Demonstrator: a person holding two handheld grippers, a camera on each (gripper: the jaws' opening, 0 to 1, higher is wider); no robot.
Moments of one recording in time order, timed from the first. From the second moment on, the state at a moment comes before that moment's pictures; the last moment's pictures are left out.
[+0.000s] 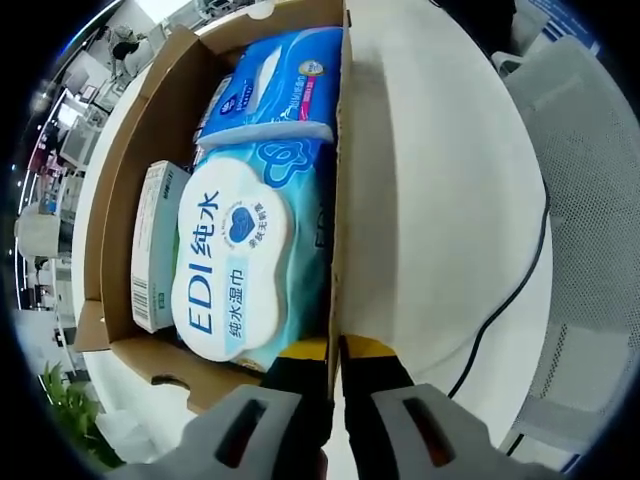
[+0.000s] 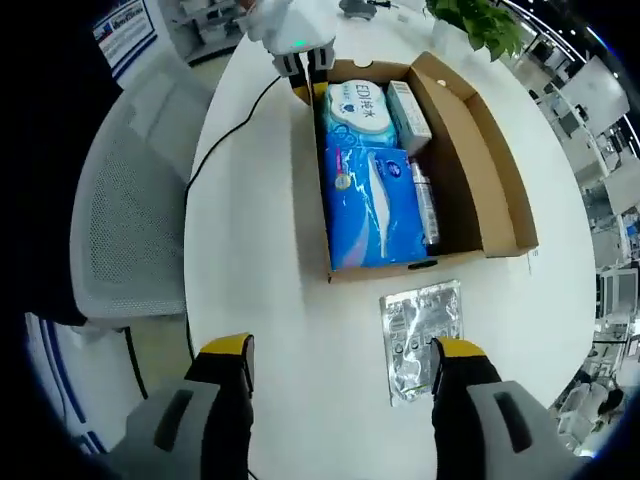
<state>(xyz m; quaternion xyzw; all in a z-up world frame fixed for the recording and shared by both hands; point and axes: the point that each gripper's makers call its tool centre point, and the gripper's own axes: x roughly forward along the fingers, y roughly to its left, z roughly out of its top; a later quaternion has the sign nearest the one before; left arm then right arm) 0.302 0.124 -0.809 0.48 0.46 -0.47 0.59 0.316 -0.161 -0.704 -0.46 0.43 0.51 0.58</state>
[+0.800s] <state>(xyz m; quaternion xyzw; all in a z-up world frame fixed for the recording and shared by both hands) 0.302 0.124 -0.808 0.48 0.46 -0.47 0.59 0.354 -0.092 -0.662 -0.47 0.39 0.54 0.59</state>
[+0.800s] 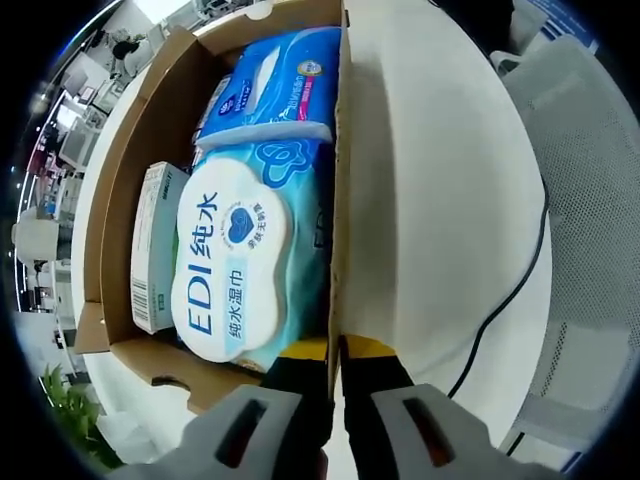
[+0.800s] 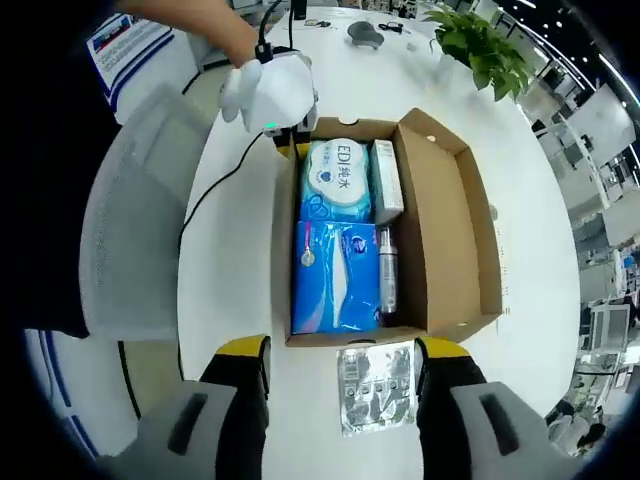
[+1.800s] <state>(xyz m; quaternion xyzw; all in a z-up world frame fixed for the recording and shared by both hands) 0.301 0.122 -0.810 0.48 0.45 -0.47 0.59 0.370 -0.072 -0.762 -0.38 0.51 0.49 0.60</state>
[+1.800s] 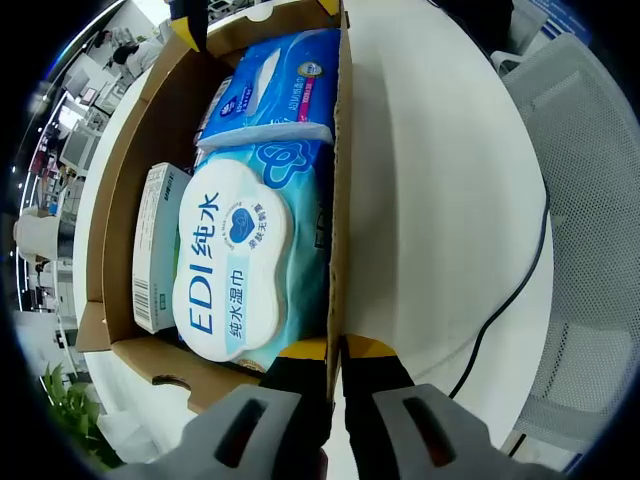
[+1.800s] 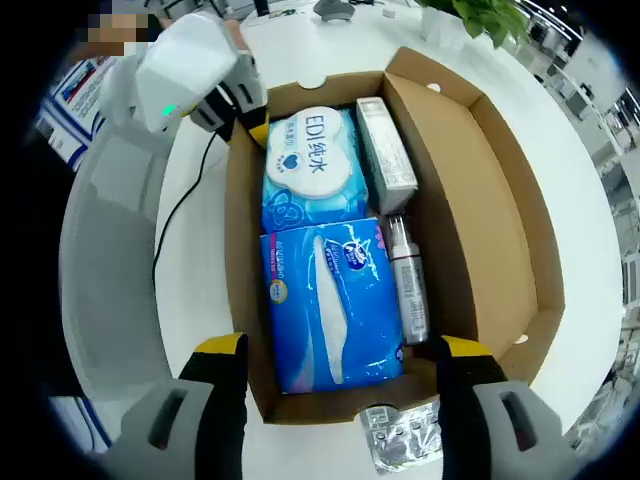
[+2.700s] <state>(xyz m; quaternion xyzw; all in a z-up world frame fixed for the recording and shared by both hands) 0.300 0.120 -0.812 0.48 0.46 -0.46 0.59 0.367 -0.064 -0.807 -0.42 0.52 0.48 0.57</state>
